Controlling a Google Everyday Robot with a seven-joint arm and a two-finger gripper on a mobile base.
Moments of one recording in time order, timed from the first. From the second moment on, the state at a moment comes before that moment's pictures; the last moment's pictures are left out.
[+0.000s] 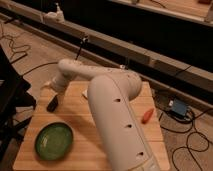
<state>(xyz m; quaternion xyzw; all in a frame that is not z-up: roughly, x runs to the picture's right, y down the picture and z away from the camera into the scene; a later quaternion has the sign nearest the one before) -0.312 0.044 0.883 -0.45 0.16 0.80 0.37</state>
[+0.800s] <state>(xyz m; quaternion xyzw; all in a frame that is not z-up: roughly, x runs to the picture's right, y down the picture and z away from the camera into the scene) -0.324 0.073 0.922 -0.48 0.18 0.80 0.31</state>
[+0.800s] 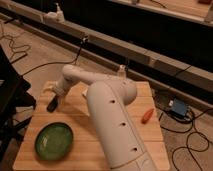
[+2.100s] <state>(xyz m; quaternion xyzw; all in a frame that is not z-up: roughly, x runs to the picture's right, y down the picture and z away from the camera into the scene) -0.333 0.105 0.953 -0.49 0.24 0.77 0.32</state>
